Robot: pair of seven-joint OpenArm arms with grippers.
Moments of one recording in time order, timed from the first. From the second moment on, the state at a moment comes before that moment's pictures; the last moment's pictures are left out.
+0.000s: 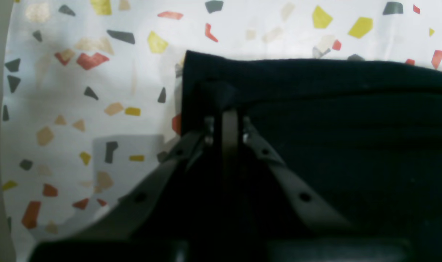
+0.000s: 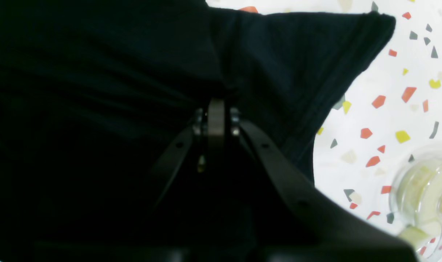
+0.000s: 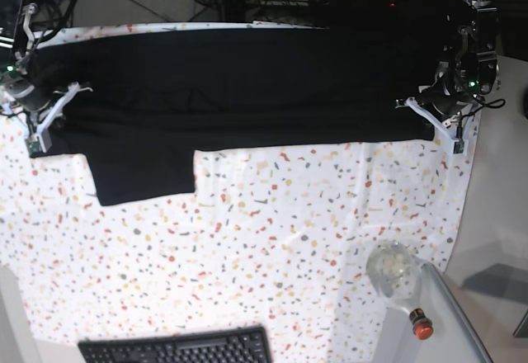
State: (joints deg) left arm 11.4 -22.5 -10.7 74.2 -20.9 -8.6 34.9; right arm -13.0 11.9 22.7 79.6 1.8 30.0 -31.4
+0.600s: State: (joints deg) left arm 12.4 -21.3 -19.7 80.2 -21.2 -8.3 35.4; right arm -10.4 5.1 30.1 96.7 1.2 29.7 -35.5
